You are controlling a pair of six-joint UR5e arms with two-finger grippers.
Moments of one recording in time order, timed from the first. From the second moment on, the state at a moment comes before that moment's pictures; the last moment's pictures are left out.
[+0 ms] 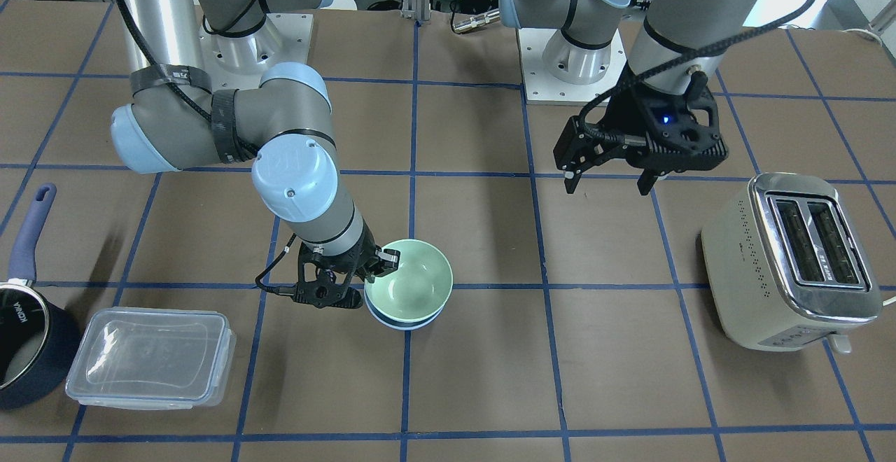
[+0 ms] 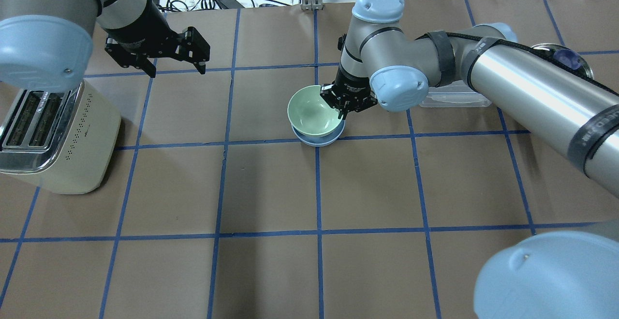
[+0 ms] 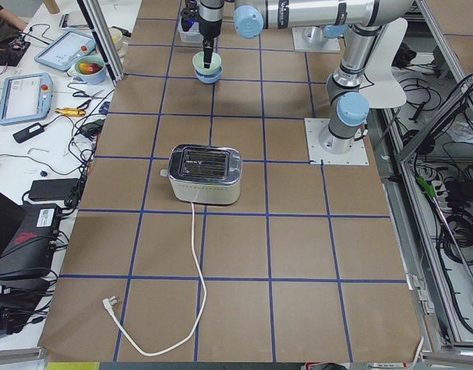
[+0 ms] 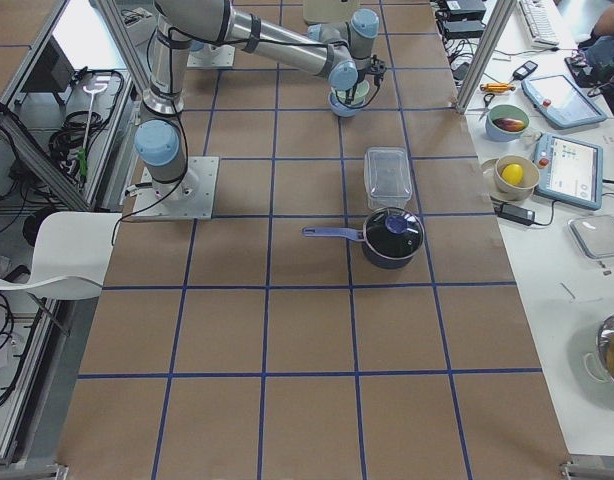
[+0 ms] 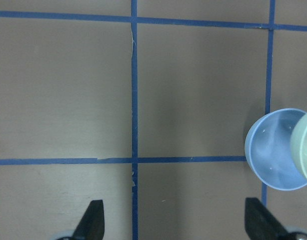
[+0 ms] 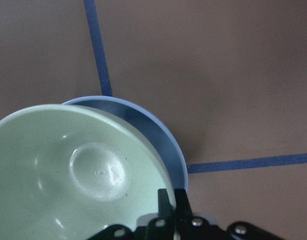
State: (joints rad) left arm -1.57 -1.60 -1.61 -1.36 1.55 0.00; right arm 1.79 -1.12 1.62 -2.05 -1.41 0.37
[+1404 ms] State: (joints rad) left arm -1.53 -1.56 -1.56 -1.45 1.59 0.04; right arm 1.63 -1.40 1.53 -1.71 -1.49 0.10
